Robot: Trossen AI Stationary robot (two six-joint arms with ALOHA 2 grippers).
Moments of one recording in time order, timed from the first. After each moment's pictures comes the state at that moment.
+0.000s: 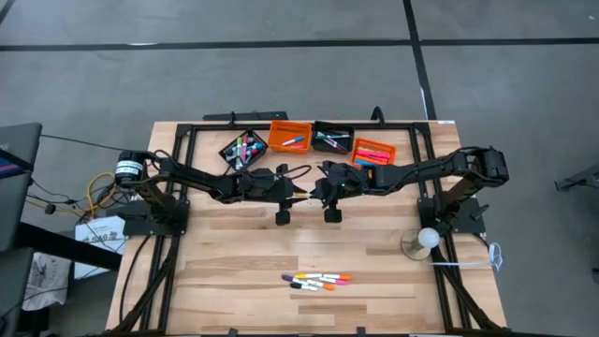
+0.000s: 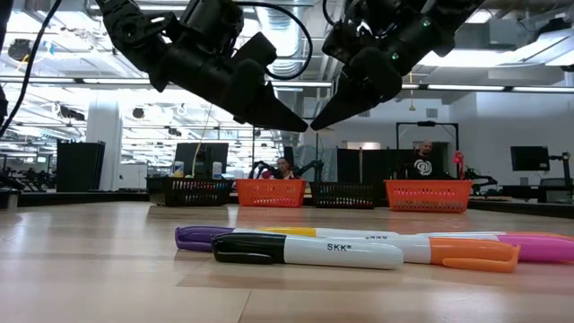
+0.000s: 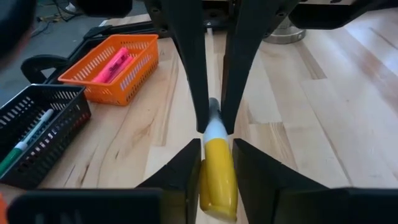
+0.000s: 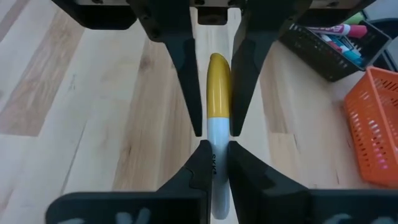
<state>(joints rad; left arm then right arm) 0.04 1.66 0.75 0.52 -0.04 0.20 -0.05 1.56 0.93 -0.07 0.02 -0.24</state>
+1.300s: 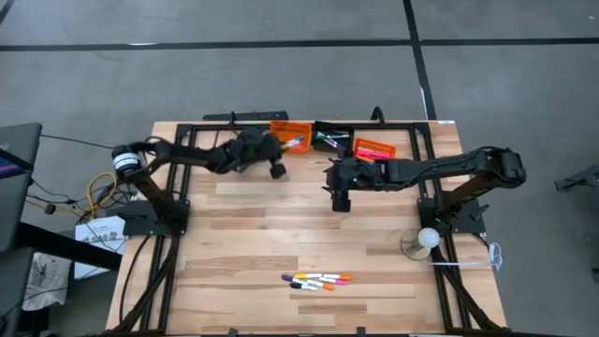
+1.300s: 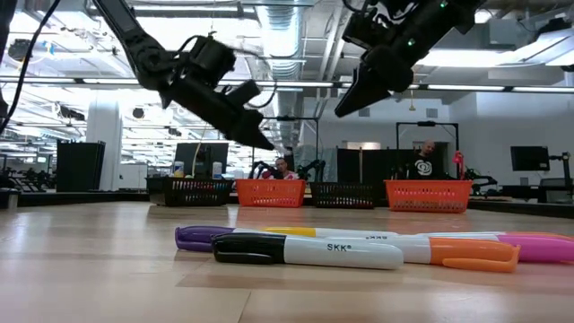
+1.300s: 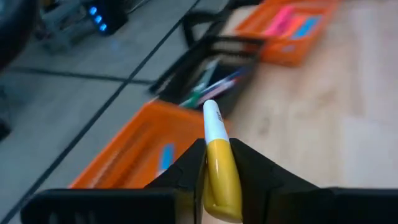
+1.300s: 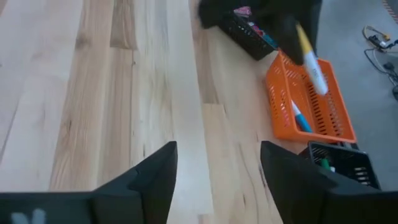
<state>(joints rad) 0.41 1.64 0.75 0.49 -0.11 0.29 -0.06 1.41 0.93 -0.25 0.24 -0.26</state>
